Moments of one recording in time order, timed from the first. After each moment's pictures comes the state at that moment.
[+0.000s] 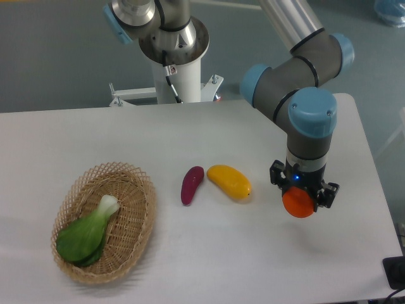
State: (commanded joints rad) arm 2.60 -2.04 -1.49 -0.97 1.59 1.20
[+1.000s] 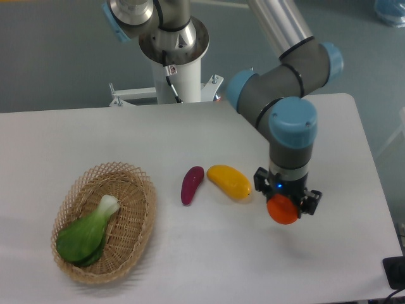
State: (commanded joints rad) arm 2.47 -2.05 -1.51 -0.96 1.61 1.07
